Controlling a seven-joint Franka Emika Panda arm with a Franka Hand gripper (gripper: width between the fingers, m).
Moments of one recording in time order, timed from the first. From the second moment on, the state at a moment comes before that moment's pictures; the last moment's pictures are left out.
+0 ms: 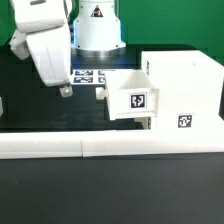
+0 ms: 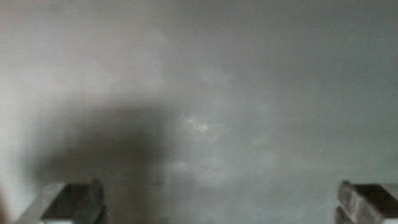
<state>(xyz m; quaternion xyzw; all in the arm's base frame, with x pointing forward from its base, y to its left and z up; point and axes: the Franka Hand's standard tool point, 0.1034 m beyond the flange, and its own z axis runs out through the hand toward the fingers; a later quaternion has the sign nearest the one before) 0.542 -0.071 0.061 -0.71 -0.69 -0.02 0.12</state>
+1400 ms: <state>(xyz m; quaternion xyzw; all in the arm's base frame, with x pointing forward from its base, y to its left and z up) 0.556 -0.016 0.060 -0.76 -0.64 -0.01 0.12</state>
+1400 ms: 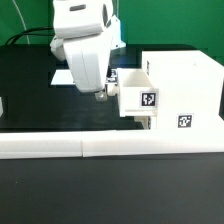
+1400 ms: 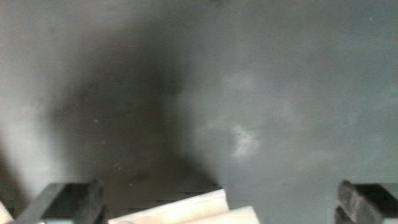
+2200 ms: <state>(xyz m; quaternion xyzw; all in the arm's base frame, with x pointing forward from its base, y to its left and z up) 0.556 -0.023 0.060 -0.73 -0.67 -0.01 0.12</state>
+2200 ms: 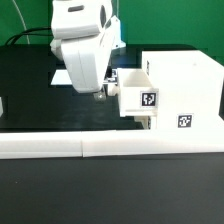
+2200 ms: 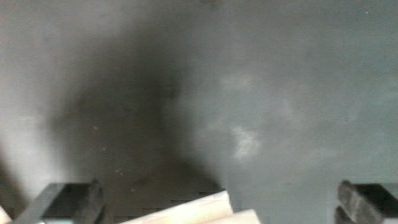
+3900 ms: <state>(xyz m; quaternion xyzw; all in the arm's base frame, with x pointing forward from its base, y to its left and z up) 0.520 0.003 0.070 -0.87 -0.50 -0.01 0.06</state>
